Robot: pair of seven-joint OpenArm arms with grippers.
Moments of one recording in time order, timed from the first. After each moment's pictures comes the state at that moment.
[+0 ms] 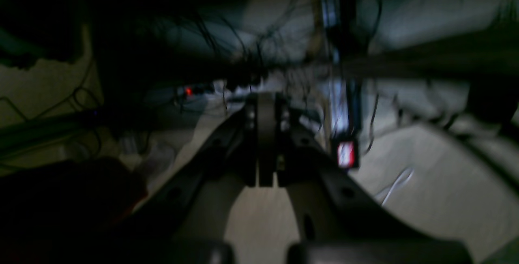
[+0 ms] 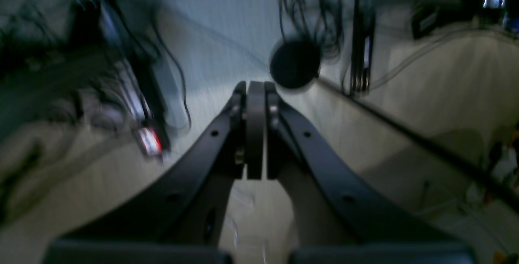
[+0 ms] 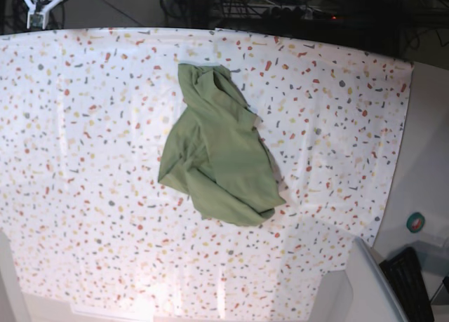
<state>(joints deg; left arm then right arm) 59.4 -22.8 1.6 91.6 -16.4 -0.7 0.2 -48.3 0.5 19.3 99.6 -2.1 0.7 -29.5</state>
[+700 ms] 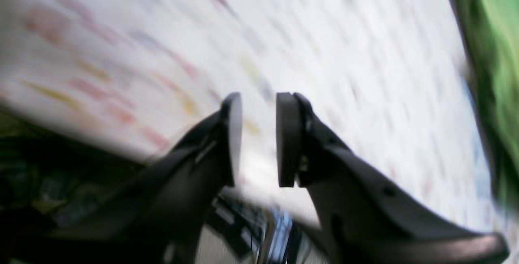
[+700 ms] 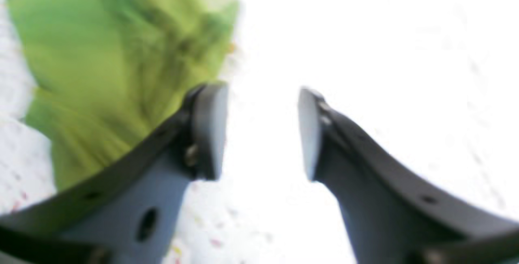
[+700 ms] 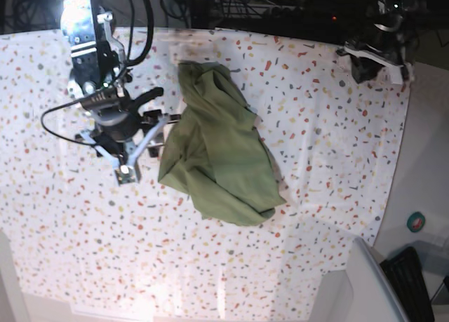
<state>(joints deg) 38.6 -18.6 -13.6 93.7 -37.2 -0.4 13.3 -9.9 0.7 -9.0 99.4 -1.3 1.0 -46.1</state>
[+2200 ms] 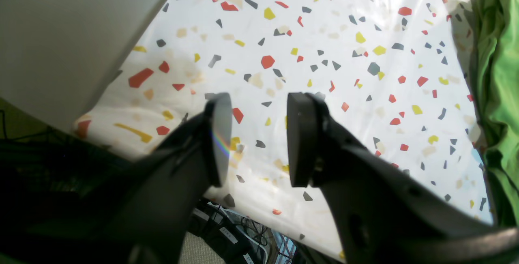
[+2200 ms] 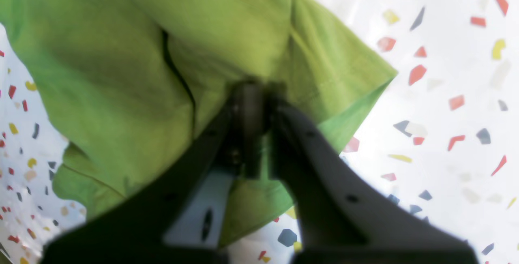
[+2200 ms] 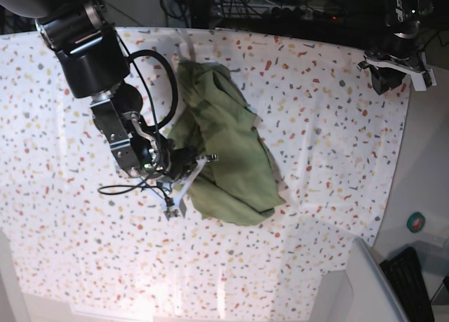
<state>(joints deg) 37.9 -17.5 -20.7 95.9 -37.2 -0.9 15.2 16.1 0.5 -21.5 59.3 17.3 0.4 -41.2</state>
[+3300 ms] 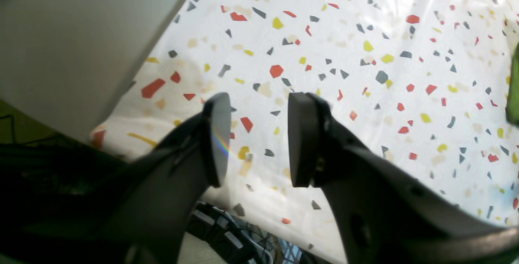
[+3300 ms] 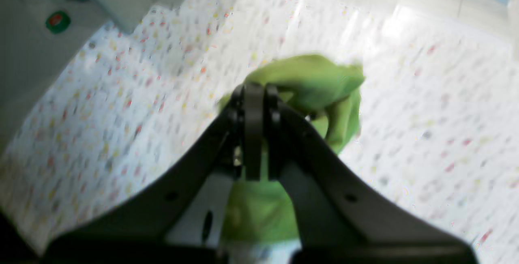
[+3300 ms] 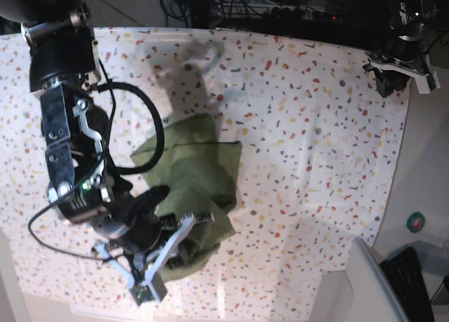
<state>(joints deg) 37.3 -18.1 -21.2 95.6 -37.0 -0.9 15.2 14.1 4.6 -16.6 107.3 17.2 0.3 -60.9</state>
